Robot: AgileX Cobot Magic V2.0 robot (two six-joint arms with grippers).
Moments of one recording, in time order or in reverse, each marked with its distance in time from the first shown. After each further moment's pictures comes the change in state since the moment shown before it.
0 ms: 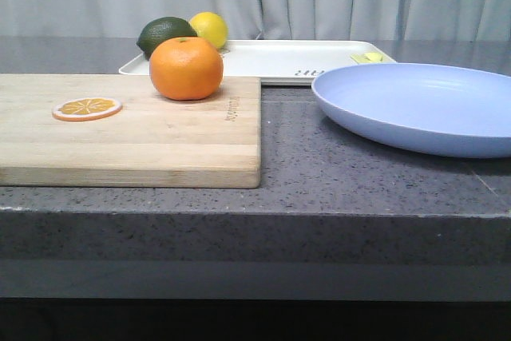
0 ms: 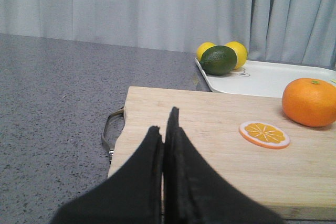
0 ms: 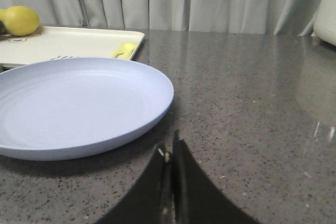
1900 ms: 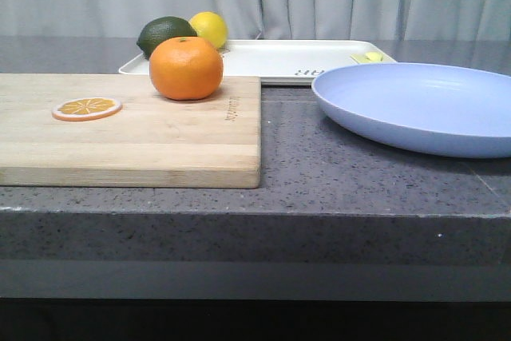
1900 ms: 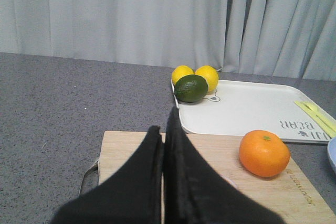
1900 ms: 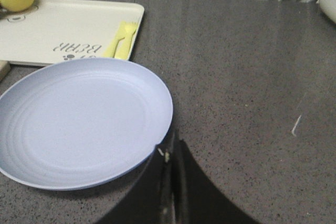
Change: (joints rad) left arm 0.002 0.300 -0.557 -0.032 0.361 0.000; right arm 0.000 0.395 -0.565 0.000 0.467 0.000
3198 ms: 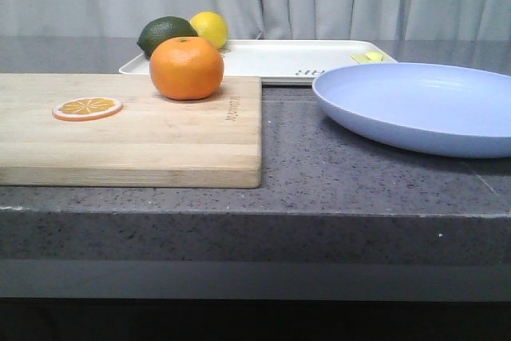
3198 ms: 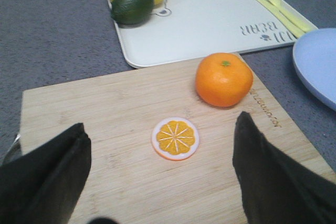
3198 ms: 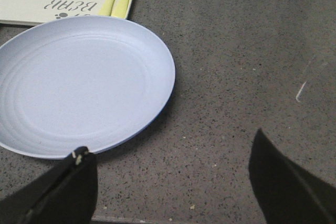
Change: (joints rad) left arm -0.216 0.496 -0.203 -0.044 0.079 0.153; right arm 0.000 0.048 0.000 0.004 0.066 0.000
